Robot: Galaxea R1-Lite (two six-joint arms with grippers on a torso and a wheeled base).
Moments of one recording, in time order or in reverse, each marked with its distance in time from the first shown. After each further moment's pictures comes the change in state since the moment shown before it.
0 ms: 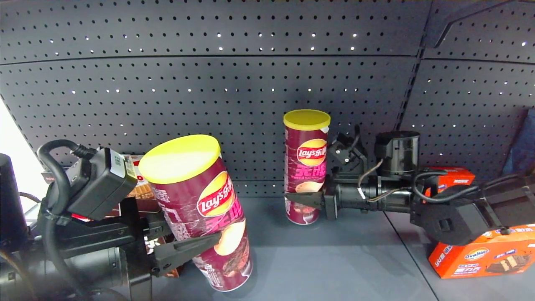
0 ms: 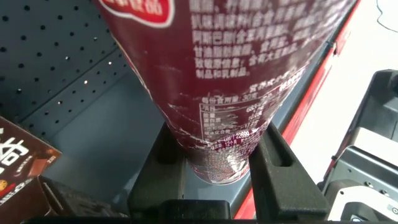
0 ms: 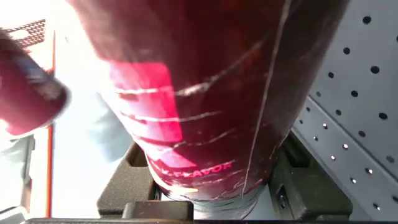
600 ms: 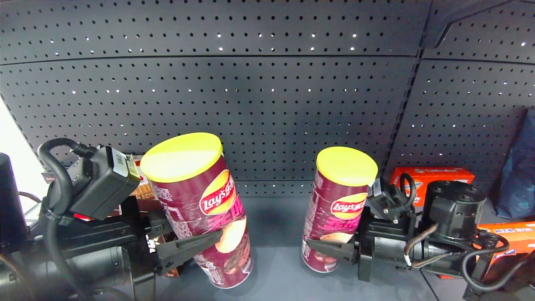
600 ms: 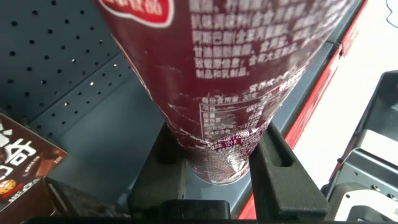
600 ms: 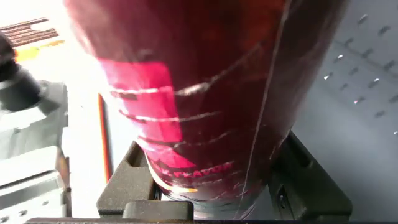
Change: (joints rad) left arm -0.029 0.001 -0.007 0.000 0.050 0.004; right arm 0.041 -0.106 0.523 -0.506 -0.002 0.036
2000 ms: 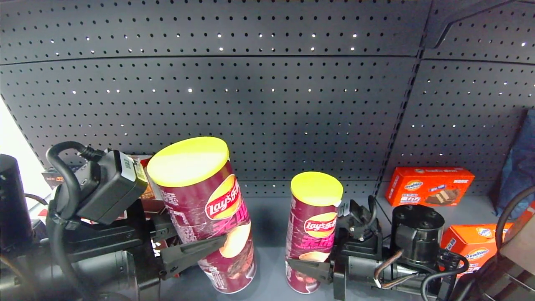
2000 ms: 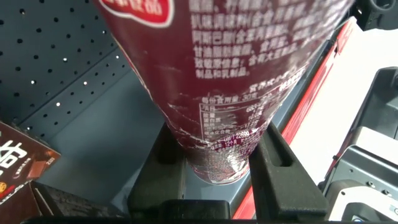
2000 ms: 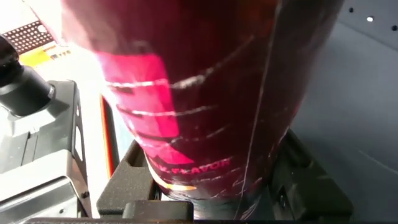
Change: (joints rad) left arm -0.020 0.008 -0.002 0.006 0.007 -0.004; right arm 0.079 0.172 0.022 -0.152 -0.080 0.112
